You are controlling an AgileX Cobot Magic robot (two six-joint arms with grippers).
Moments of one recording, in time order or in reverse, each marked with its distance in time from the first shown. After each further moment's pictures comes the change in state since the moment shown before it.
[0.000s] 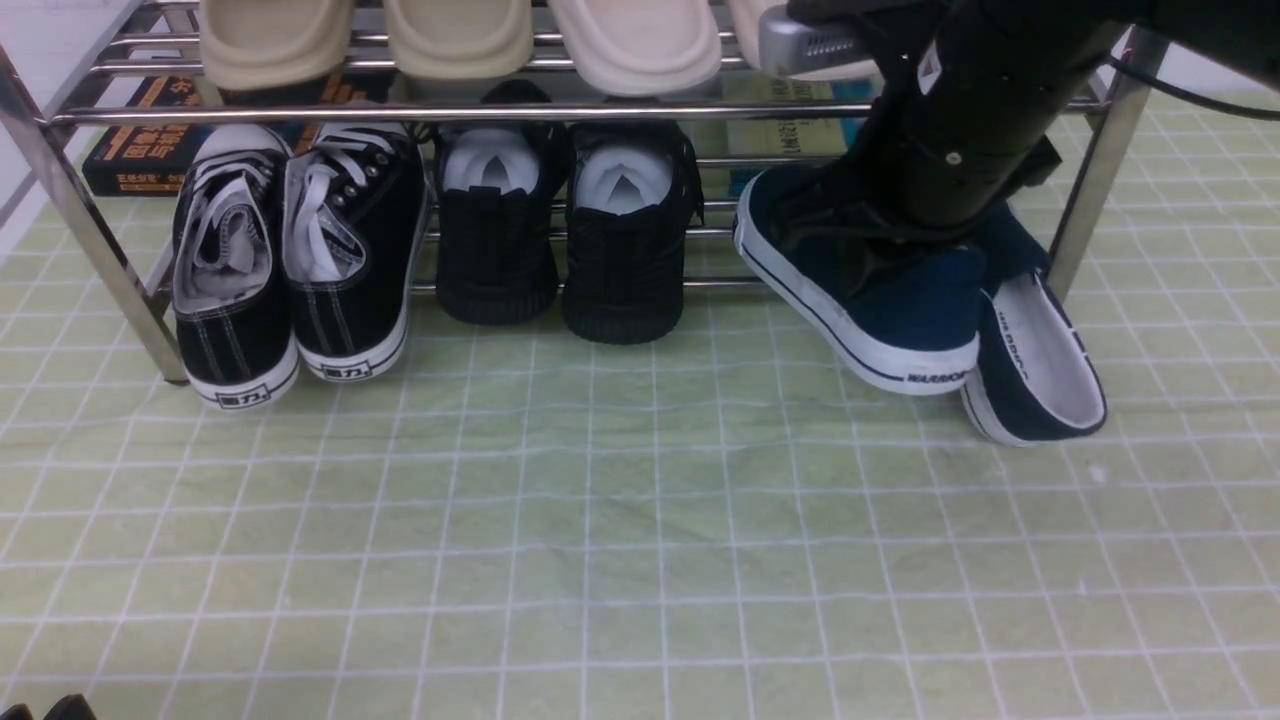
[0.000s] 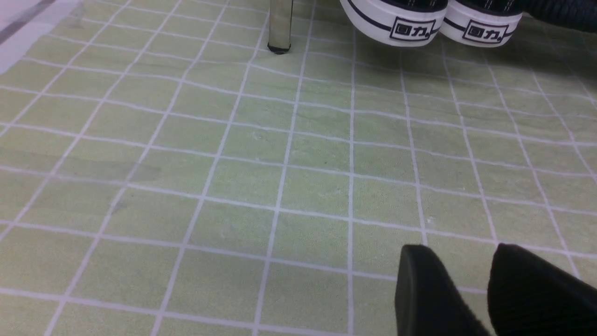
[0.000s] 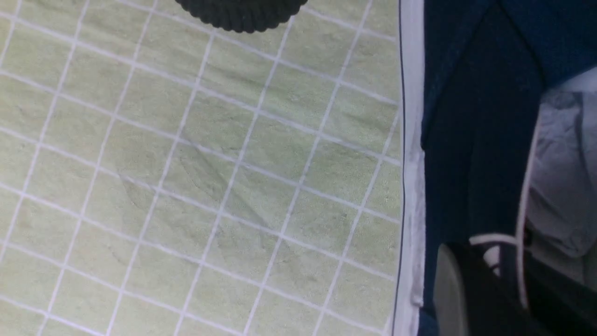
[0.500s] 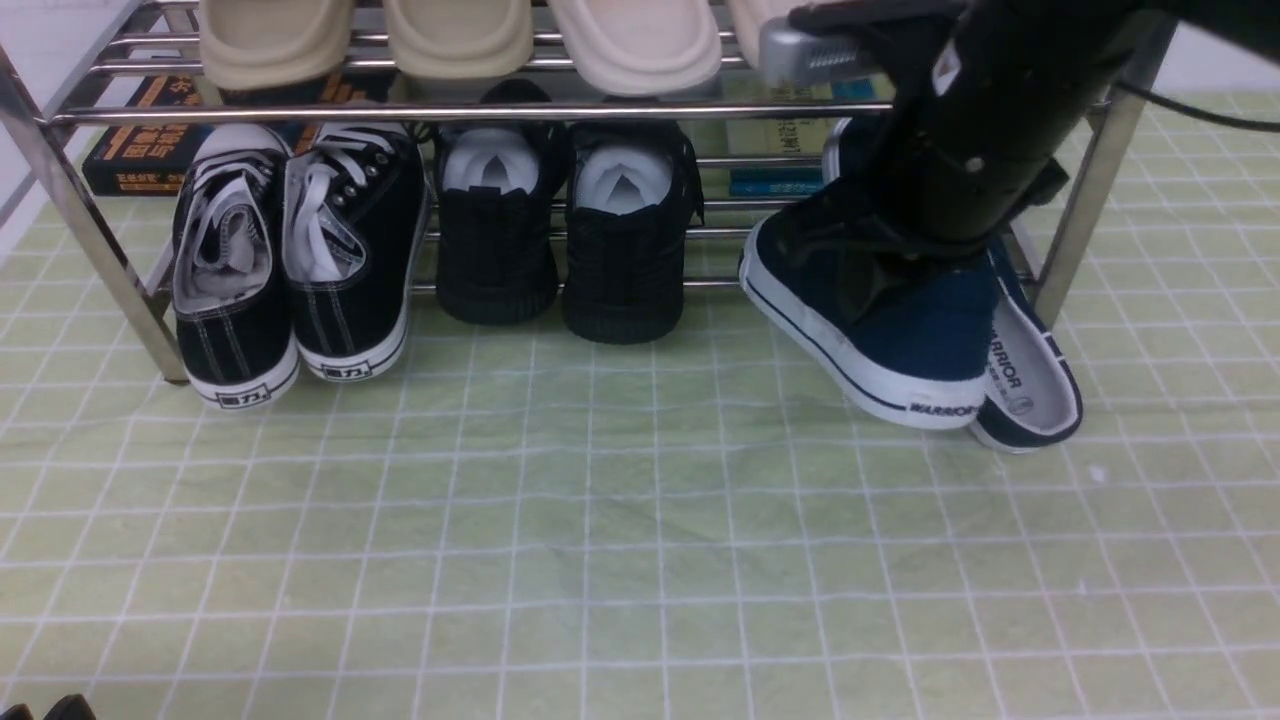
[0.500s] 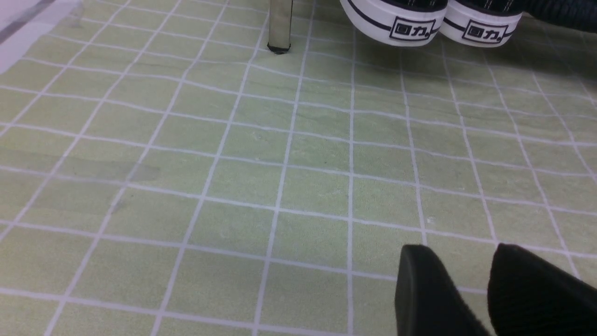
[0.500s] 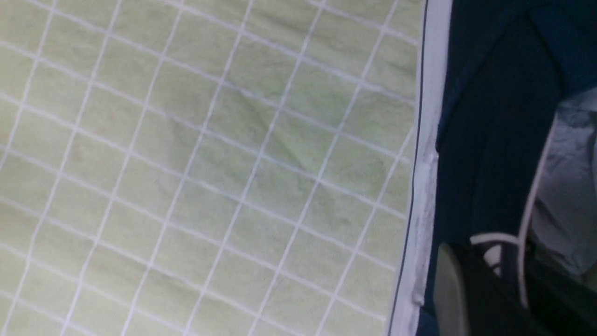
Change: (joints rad) right arm -0.001 -0.060 0.016 0.097 0.093 -0.065; left arm 0.000 0.000 0.000 0.000 0.000 0.000
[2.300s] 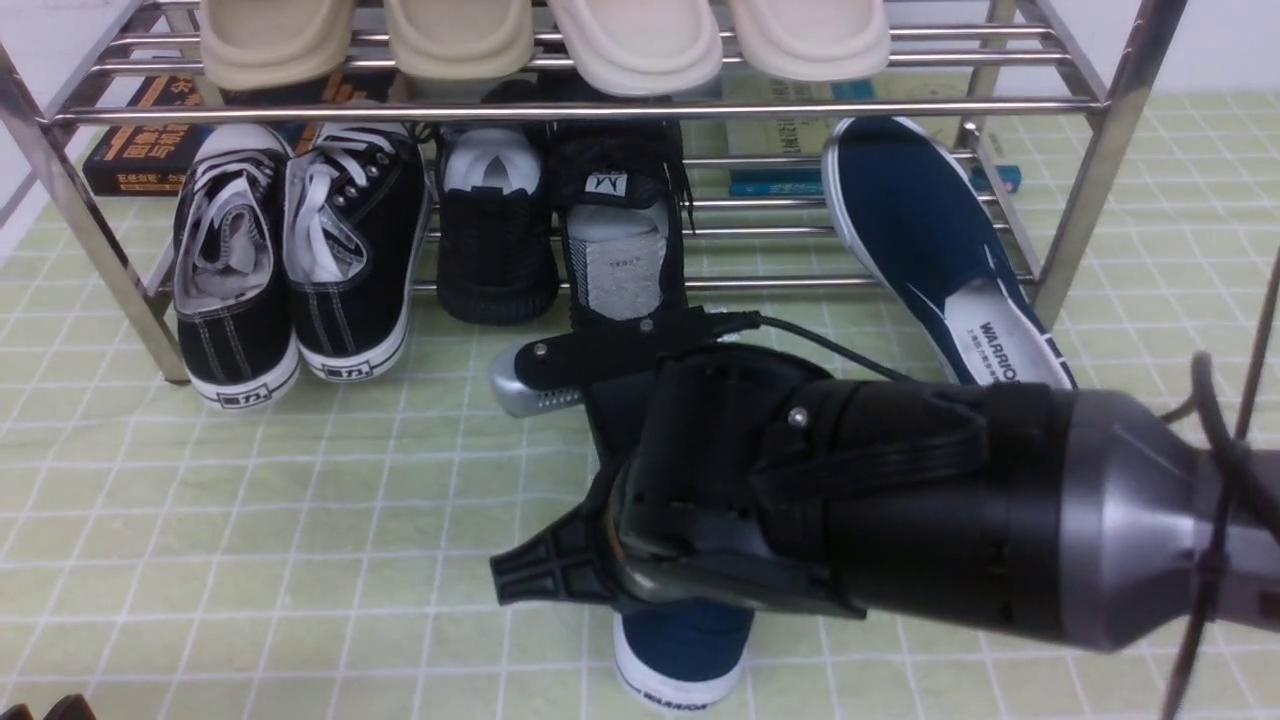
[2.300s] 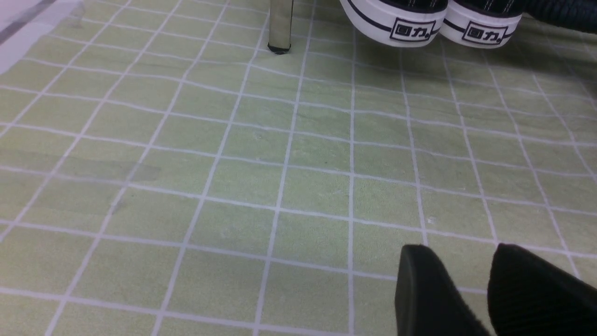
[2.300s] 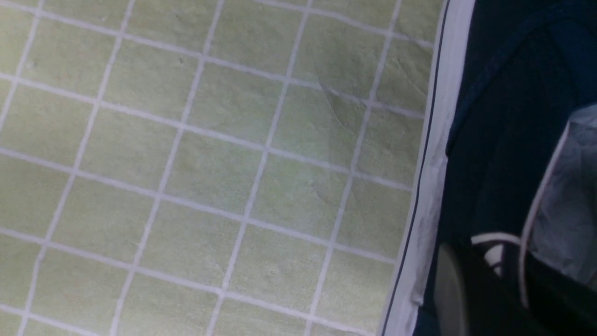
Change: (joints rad) right arm 0.557 0.046 0.366 -0.520 -0.397 0.926; left arm 0.000 0.000 0.000 0.001 0.000 0.000
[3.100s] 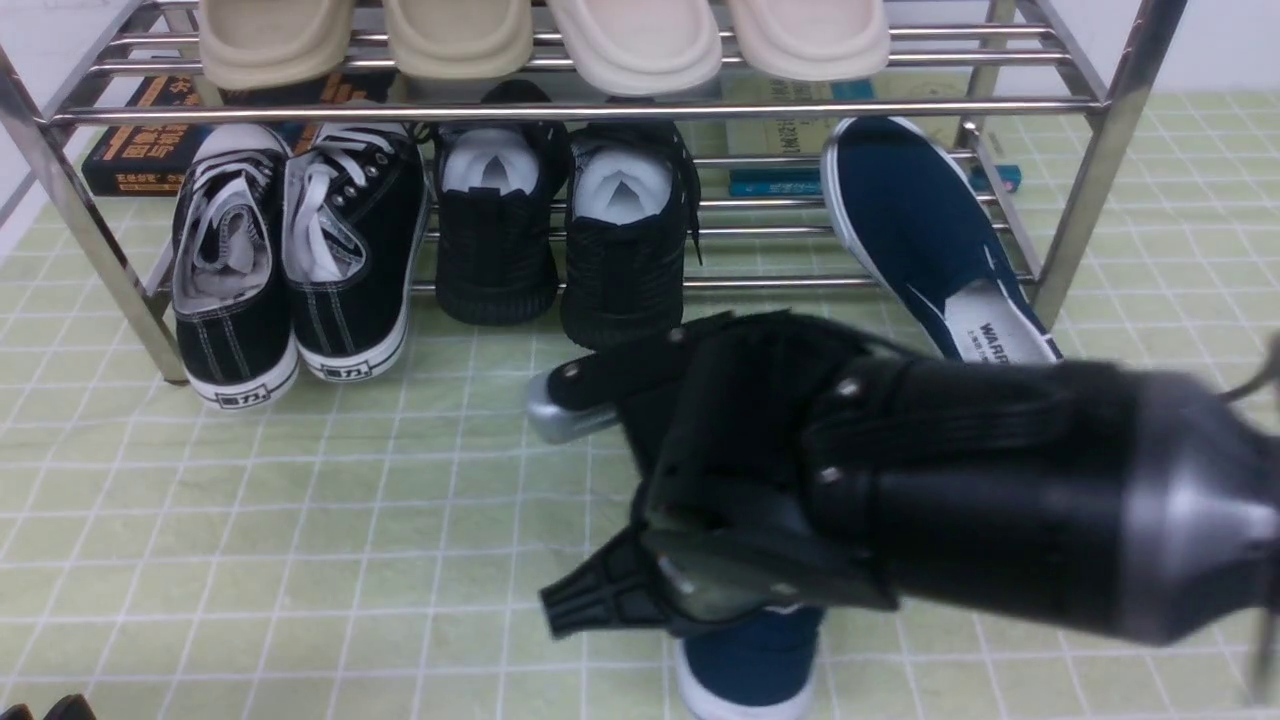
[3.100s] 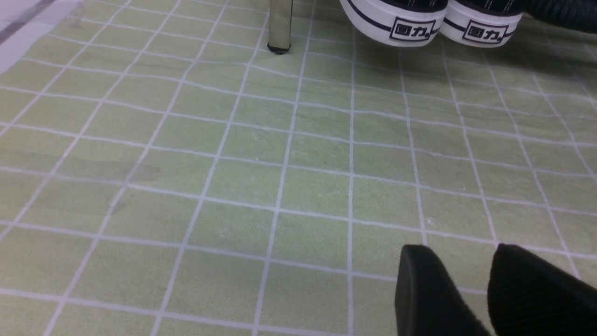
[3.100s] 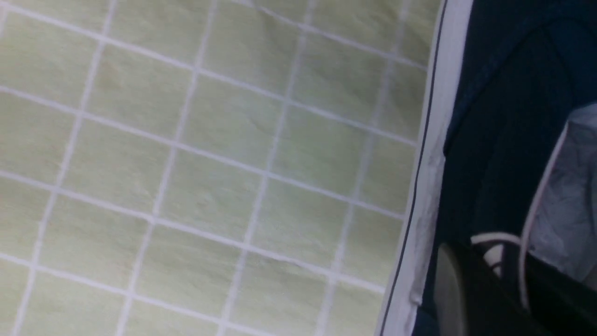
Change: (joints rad) right arm -0.001 -0.008 0.009 0.059 0.090 -0.125; left arm 0.000 0.000 0.000 0.000 0.000 0.000
